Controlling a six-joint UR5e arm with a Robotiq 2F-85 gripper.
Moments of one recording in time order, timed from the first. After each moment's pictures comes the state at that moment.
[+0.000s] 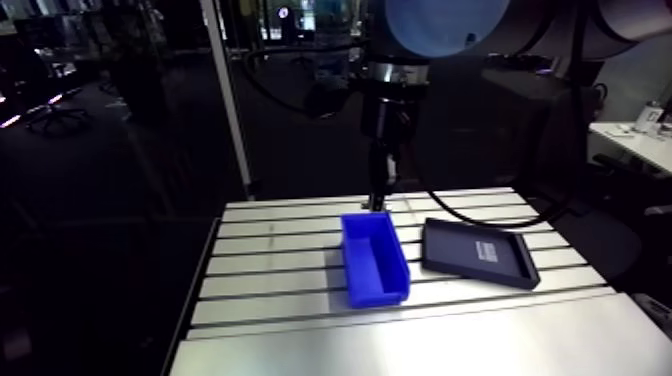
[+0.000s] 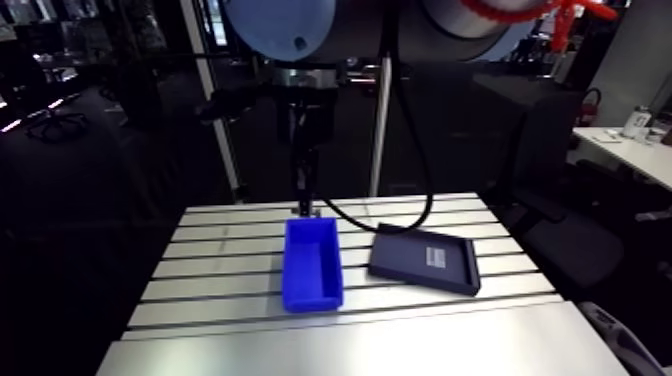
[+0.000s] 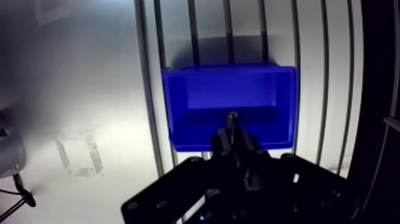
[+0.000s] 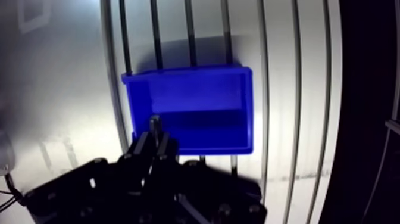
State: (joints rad) arm -0.12 -1.39 1.80 -1.85 -1.53 -3.19
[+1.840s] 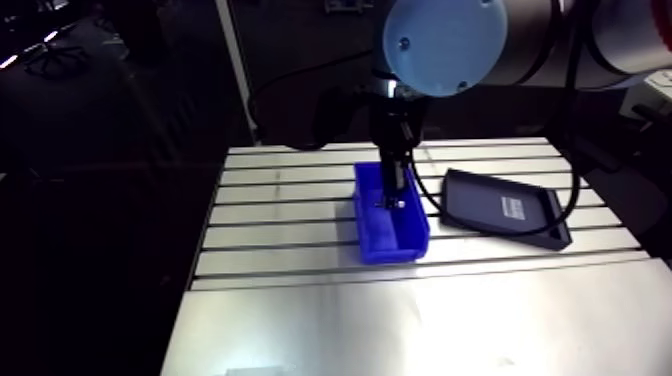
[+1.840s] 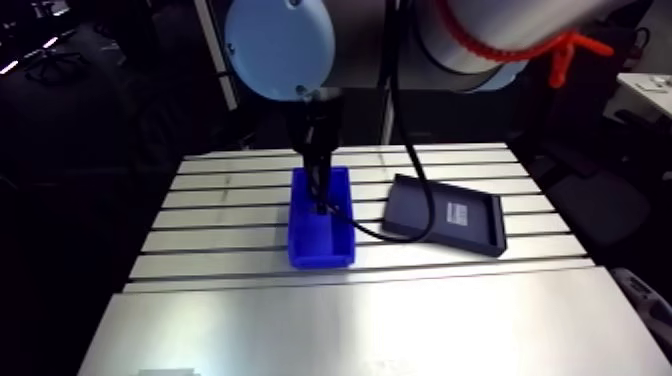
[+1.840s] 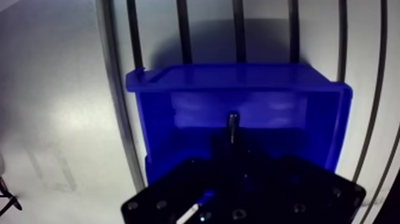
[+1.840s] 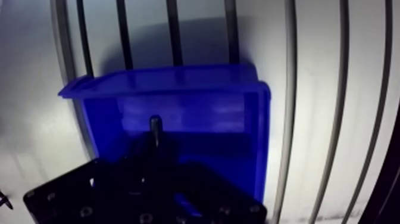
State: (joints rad) arm -0.09 -1.20 1.86 -2.03 -1.62 -3.15
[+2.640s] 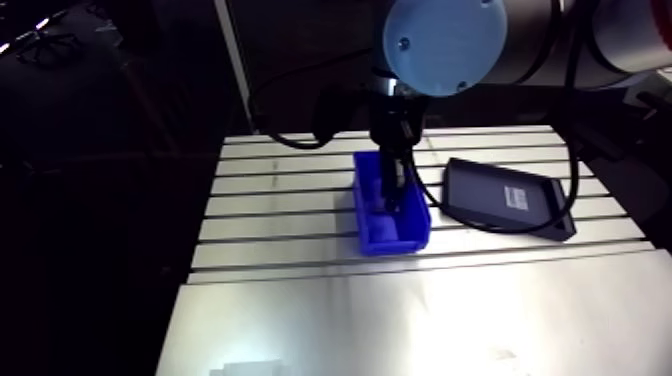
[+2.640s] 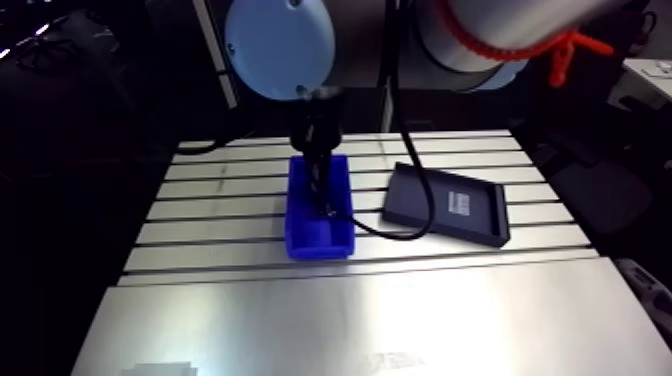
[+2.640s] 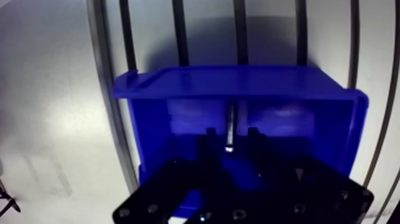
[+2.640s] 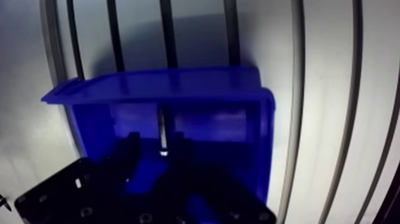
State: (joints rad) arm -0.09 -1.16 1.86 -2.04 -1.62 -3.15
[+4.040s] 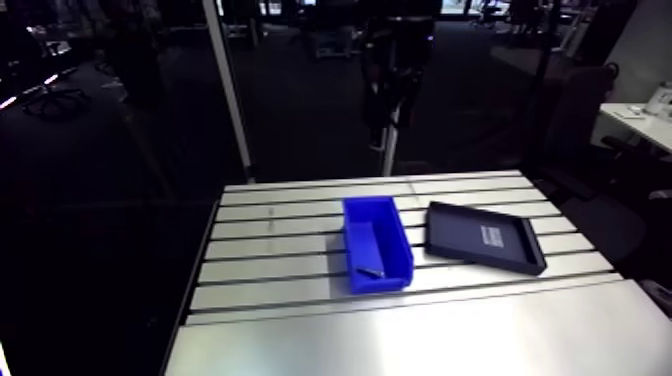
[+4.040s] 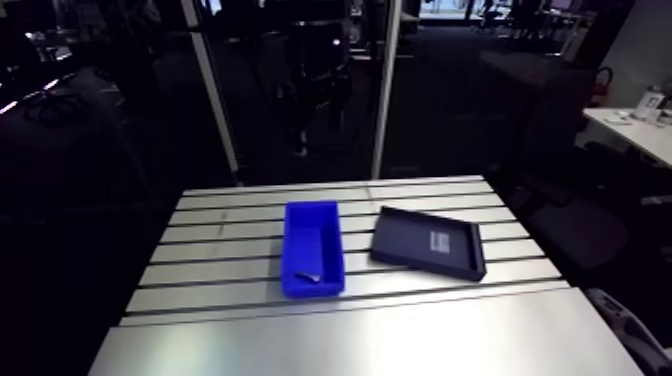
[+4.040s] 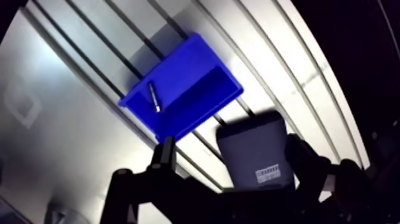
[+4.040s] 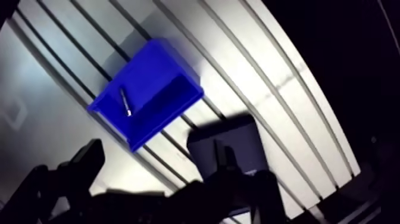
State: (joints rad) arm -0.12 -1.33 1.59 -1.78 -1.61 -2.49
